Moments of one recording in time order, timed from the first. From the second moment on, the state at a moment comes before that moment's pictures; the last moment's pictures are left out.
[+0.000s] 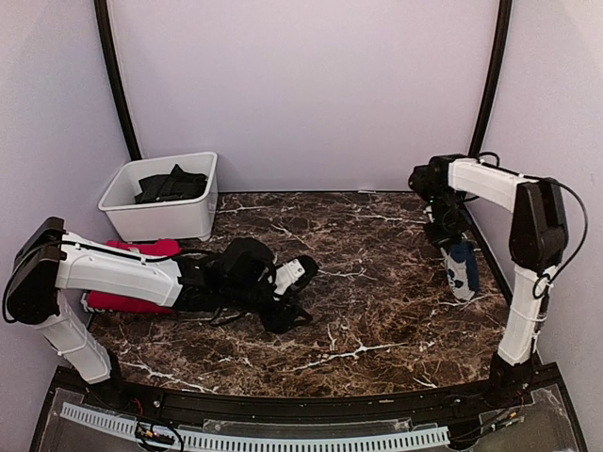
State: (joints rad) left arm -1.02 1.60 0.91 -0.03 0.15 -0.01; right arm 0.27 1.91 1.66 -1.38 0.39 0.20
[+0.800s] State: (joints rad) left arm -0.91 1.27 0.80 -0.04 0.24 -0.23; right arm 0.90 2.23 2.02 -1.25 -0.10 0.26
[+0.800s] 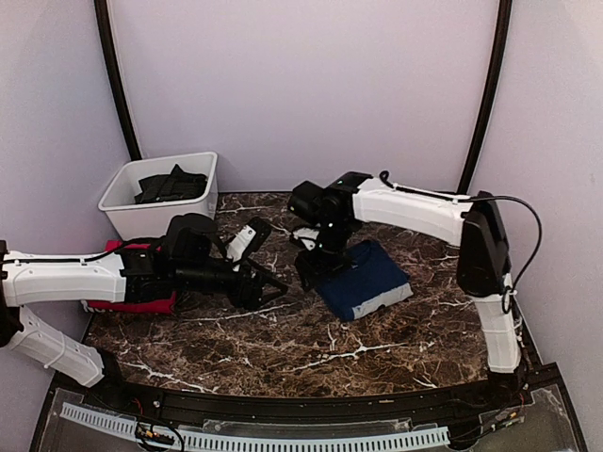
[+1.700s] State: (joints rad) left arm -0.97 2.16 1.46 -0.18 0.27 -0.34; right arm 0.33 1.76 1.02 -0.51 -0.43 0.30
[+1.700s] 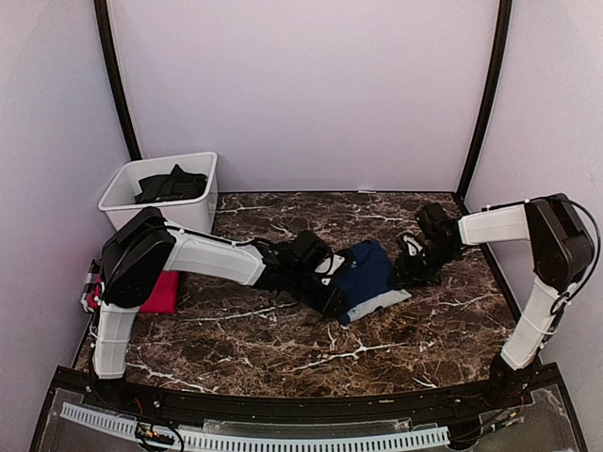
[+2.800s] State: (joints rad) left arm -0.73 1.45 1.12 -0.23 0.13 -0.40; right arm 0.77 1.96 1.40 -0.72 -0.10 0.41
